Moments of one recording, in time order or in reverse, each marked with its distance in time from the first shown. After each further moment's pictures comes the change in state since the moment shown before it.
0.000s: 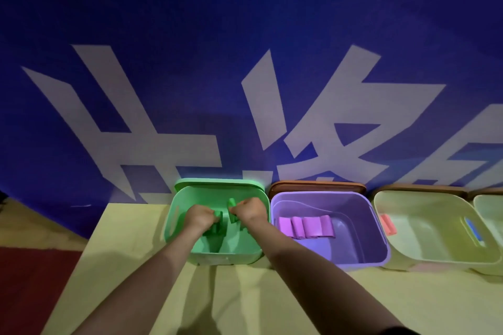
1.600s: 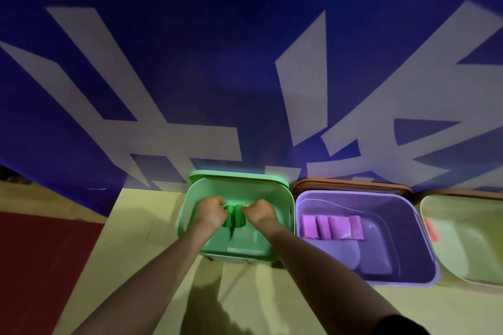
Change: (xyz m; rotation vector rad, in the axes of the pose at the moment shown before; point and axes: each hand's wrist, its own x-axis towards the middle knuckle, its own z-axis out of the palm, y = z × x) left_hand 0.045 -0.029 0.005 0.246 0.070 0.143; right_hand 0.054 0.015 0.051 -0.198 -0.129 0.006
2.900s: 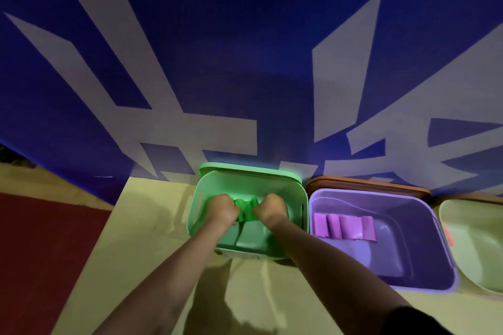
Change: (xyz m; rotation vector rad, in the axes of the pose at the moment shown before) left_hand 0.002 0.004 0.008 -0.127 -0.129 -0.174; right_hand 0.005 0.003 0.002 -0.139 0.091 0.001
